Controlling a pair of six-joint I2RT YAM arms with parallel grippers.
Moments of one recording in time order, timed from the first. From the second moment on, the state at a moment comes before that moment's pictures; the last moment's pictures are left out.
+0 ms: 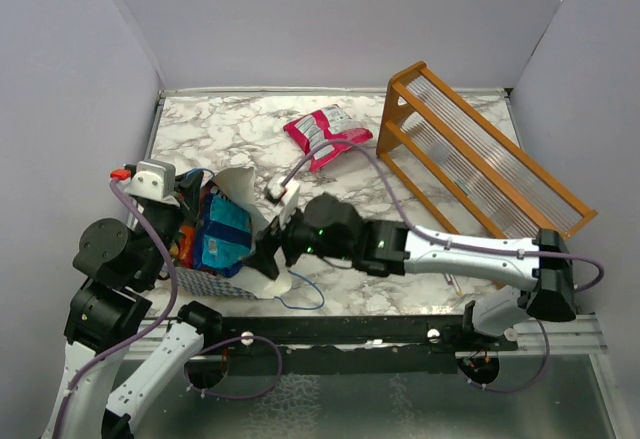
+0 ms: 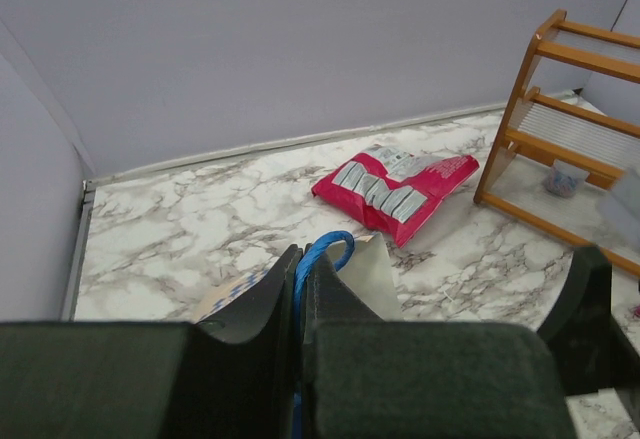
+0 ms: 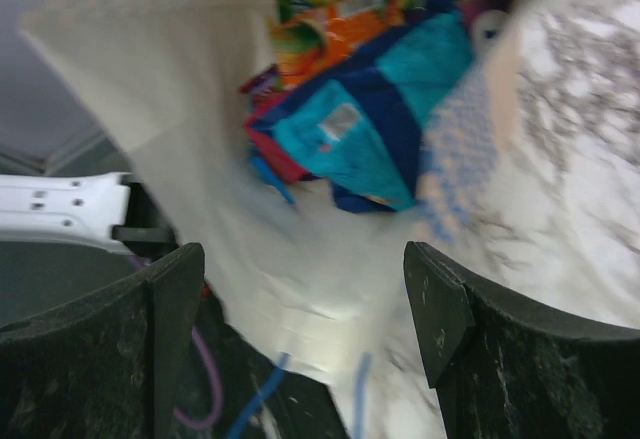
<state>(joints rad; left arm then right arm) -0.44 0.48 1.10 -0.55 -0.14 0.00 1.23 1.47 1.27 -0.10 0.01 0.30</state>
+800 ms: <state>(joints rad) -0.44 0.51 1.14 -0.58 -0.11 -0.05 1.38 1.97 1.65 -0.06 0.59 0.74</state>
